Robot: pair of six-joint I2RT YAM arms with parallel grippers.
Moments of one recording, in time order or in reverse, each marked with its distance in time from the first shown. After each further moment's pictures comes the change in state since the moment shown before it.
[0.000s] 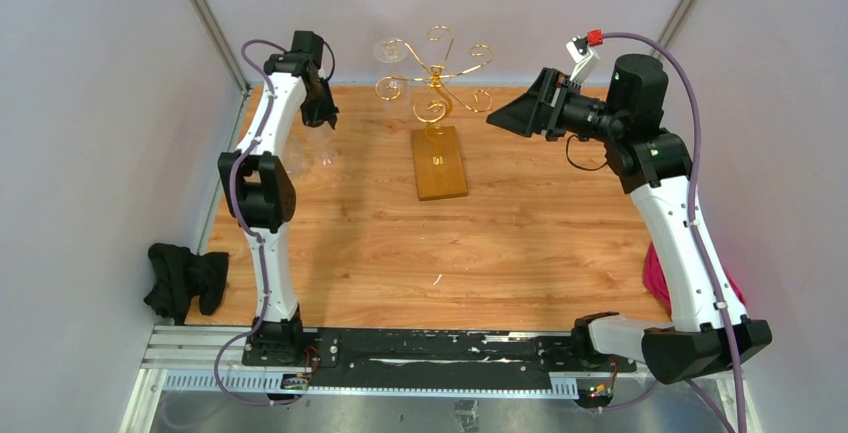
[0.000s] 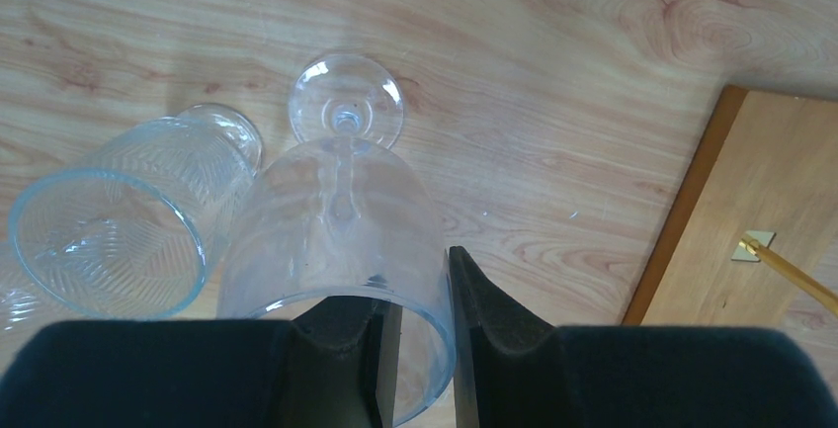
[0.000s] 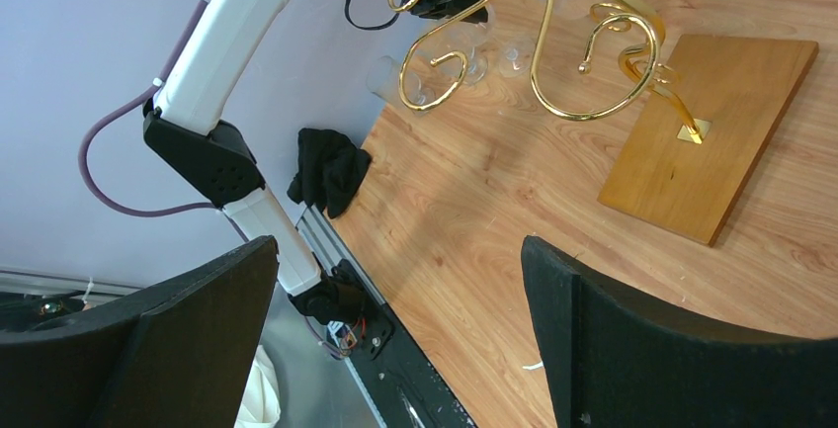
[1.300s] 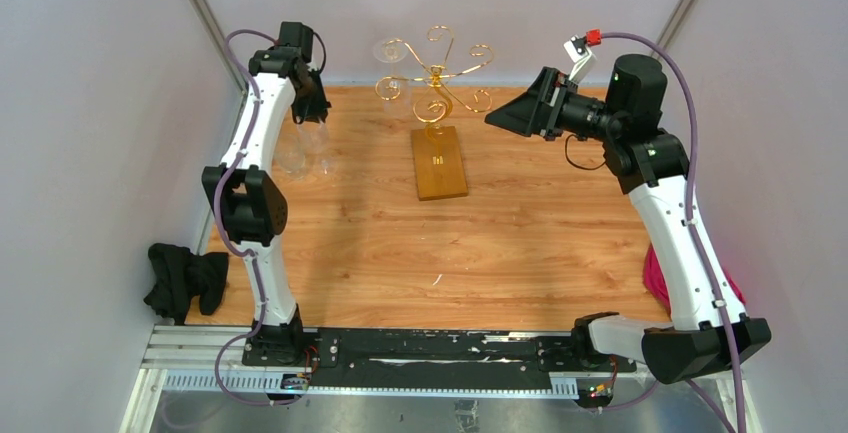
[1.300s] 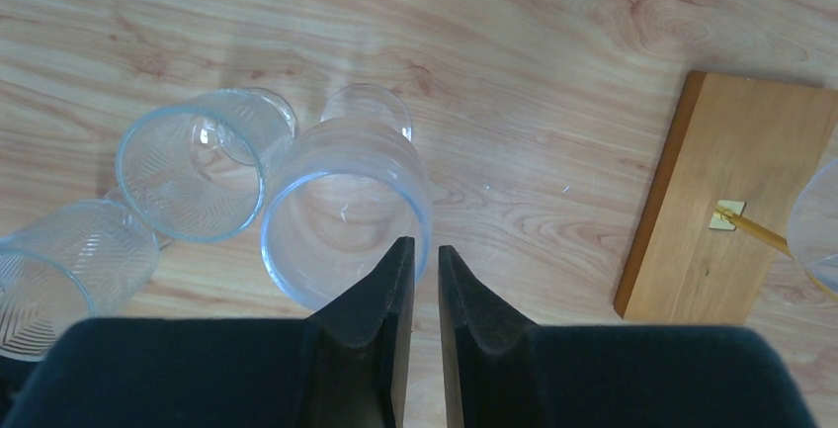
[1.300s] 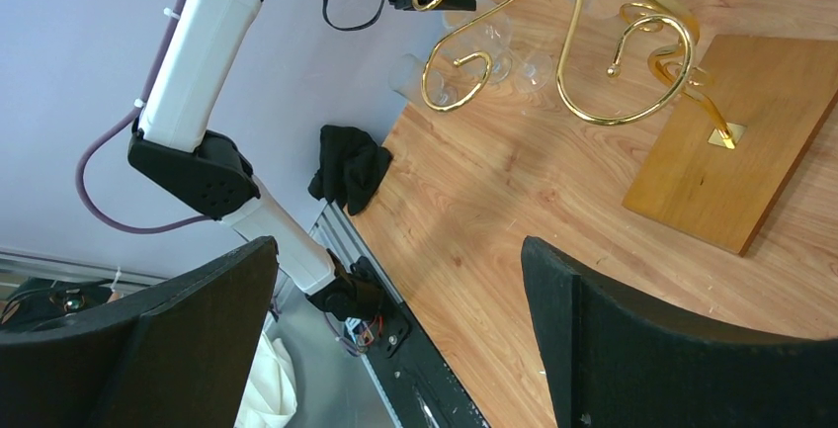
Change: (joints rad) left arm 0.000 -0.151 -0.058 -0.002 -0.030 0.021; right arm 0.000 0.000 -0.019 0.050 -0.044 0.040
